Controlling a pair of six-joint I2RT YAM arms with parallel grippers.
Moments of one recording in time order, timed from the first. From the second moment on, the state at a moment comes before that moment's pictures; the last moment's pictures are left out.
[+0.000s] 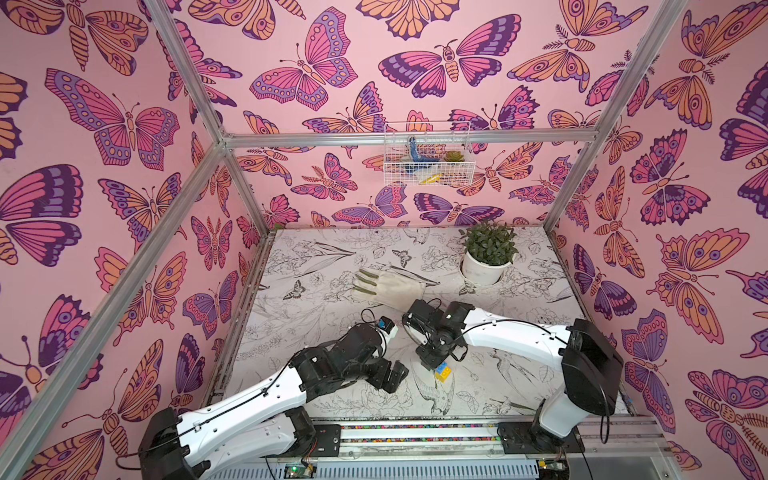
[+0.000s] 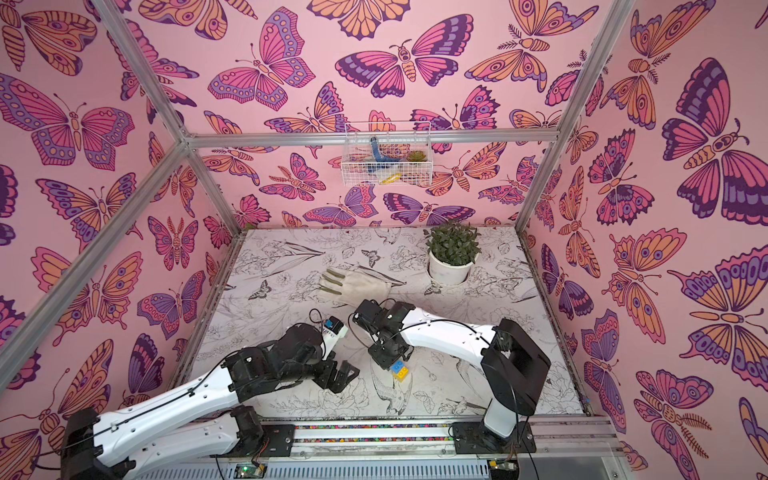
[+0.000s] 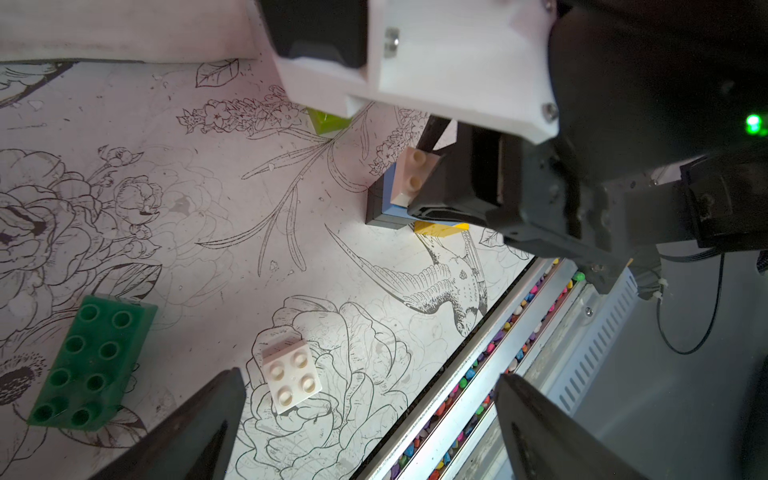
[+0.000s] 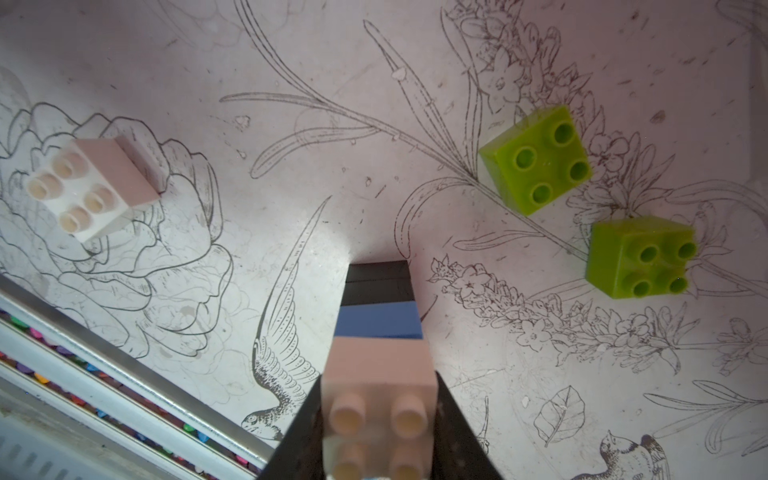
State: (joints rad) left arm -0.95 0.92 0.67 -0.58 0.09 -0.43; right arm 0.99 1.69 1.18 -0.92 0.03 0.24
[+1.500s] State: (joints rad) left arm -0.95 0.88 0.67 -0.57 0.04 -0.51; right arm 1.02 1.47 0.93 -0.75 0.01 0.25
